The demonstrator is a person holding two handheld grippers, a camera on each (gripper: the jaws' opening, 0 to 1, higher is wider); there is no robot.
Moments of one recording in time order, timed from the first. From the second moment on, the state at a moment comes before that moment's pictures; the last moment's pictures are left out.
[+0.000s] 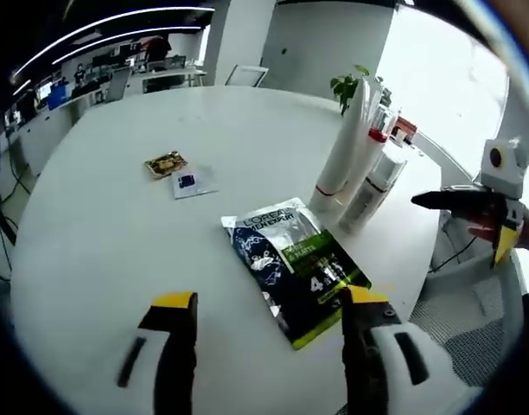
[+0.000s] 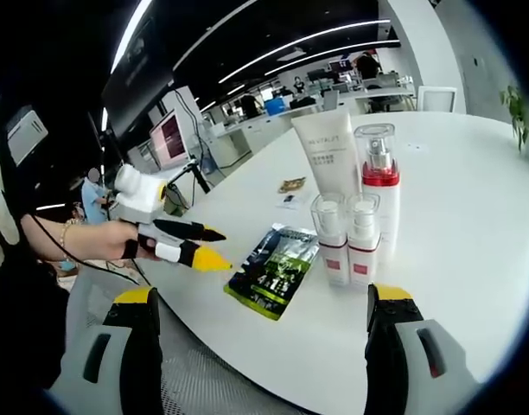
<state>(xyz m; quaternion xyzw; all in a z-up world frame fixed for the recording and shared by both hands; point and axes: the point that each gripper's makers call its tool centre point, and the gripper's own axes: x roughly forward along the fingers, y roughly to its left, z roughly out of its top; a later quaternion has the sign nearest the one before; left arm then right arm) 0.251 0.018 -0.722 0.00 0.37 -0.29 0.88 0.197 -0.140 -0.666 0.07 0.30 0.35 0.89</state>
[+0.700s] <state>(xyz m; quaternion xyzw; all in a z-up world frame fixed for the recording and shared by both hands) 0.229 0.053 -0.678 -0.04 0.34 -0.26 0.90 0.194 -0.136 -0.662 0.06 0.28 0.36 0.89</state>
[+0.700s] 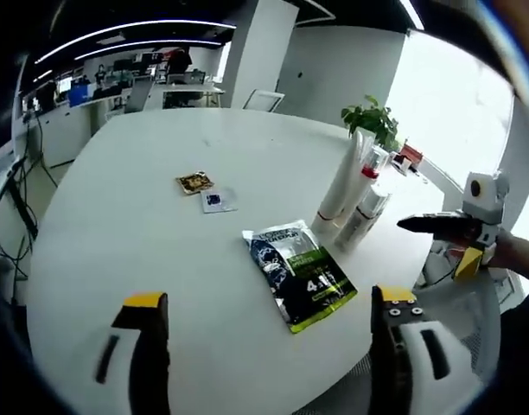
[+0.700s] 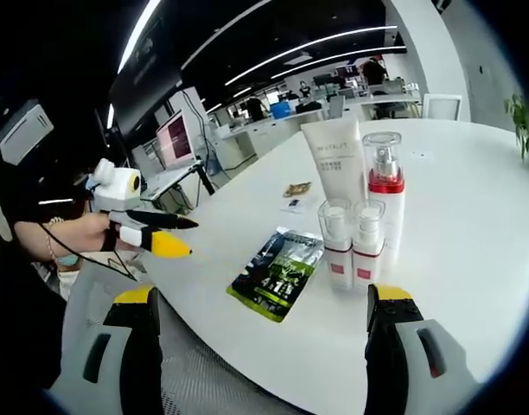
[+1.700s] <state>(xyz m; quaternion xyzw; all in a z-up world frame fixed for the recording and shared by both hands) 0.187 0.102 -0.653 -0.06 0.32 -0.22 0.92 0.193 -0.136 -0.655 0.06 0.26 0.36 0.89</state>
